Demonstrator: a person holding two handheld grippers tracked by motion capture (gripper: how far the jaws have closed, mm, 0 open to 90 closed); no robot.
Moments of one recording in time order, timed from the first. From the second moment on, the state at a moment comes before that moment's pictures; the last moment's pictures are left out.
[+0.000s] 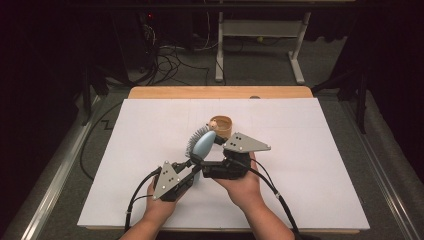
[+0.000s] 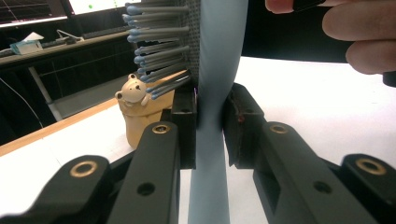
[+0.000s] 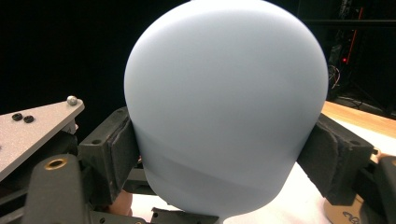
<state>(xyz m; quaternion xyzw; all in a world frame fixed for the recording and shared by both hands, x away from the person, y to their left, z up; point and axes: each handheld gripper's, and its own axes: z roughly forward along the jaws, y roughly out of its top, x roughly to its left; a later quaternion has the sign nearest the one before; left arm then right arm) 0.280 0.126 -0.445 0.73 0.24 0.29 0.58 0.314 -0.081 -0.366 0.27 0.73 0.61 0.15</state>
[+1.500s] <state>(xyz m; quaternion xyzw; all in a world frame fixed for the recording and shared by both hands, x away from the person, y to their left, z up) 0.297 0.145 -0.447 0.73 0.26 0.20 0.59 0.320 -0.103 -0.366 0.29 0.73 0.60 0.17</state>
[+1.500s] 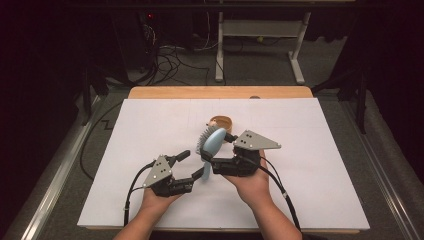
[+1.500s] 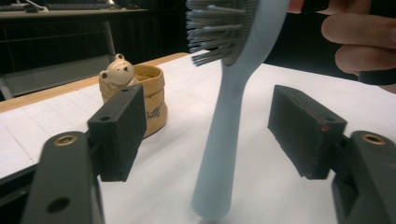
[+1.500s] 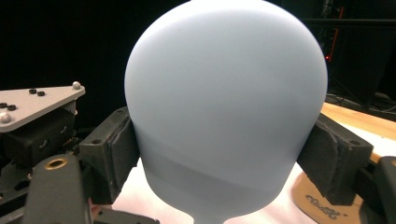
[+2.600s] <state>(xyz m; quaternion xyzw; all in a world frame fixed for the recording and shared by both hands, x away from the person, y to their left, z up) 0.299 0.196 -0.454 0.73 0.30 0.22 0.58 0.321 -0.161 -0.355 0.32 0.71 0.59 0.23</state>
